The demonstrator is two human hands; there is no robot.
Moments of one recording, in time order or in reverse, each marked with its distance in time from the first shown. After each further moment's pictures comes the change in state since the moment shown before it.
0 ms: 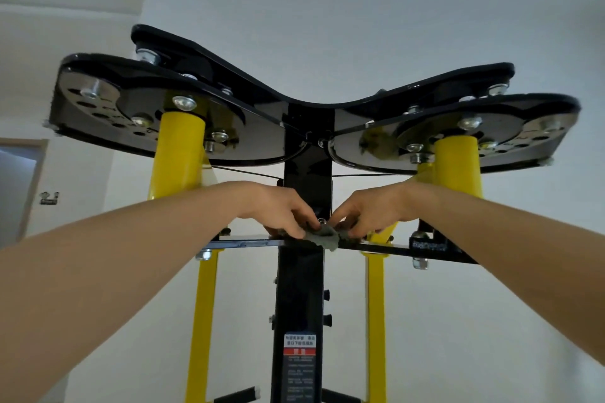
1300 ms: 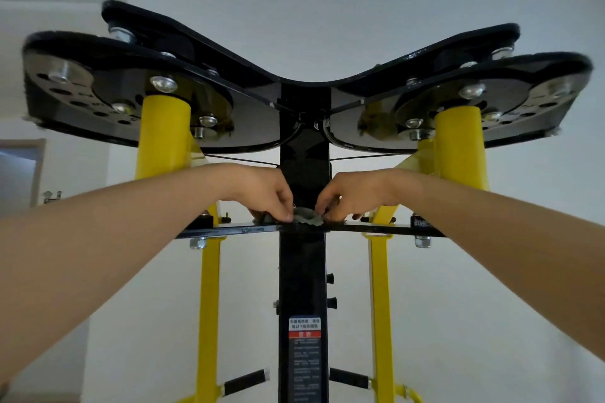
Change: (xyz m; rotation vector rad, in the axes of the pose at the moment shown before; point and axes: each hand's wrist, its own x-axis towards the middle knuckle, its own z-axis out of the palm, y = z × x) left_hand -0.007 -0.011 -0.002 0.007 0.082 -0.104; right_hand 0.014 -0.012 0.015 0.105 0.106 -0.088
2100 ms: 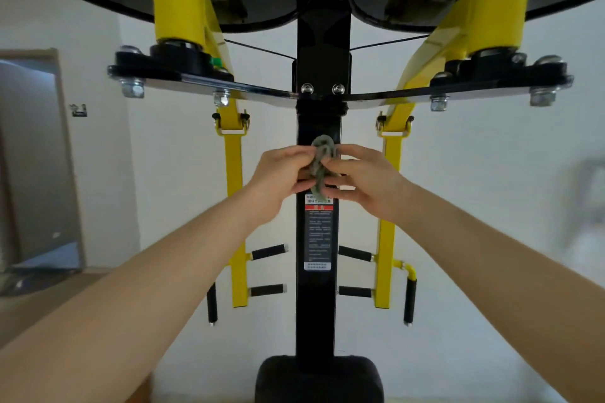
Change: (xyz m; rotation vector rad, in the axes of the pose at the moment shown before) left_hand -0.065 0.021 0.190 -1.343 0.469 -0.178; right_hand -0.064 -0.027 0.181 1.449 0.324 0.104
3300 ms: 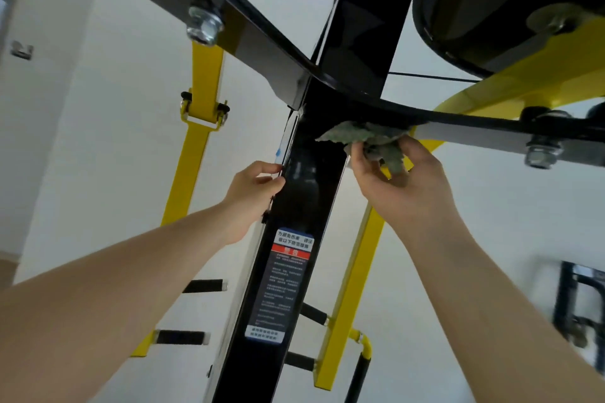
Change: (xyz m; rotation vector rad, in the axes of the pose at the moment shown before) left_hand 0.144 -0.107 -0.026 0.021 0.171 0.057; right_hand 0.091 -0.011 -0.020 0.890 0.106 -0.136
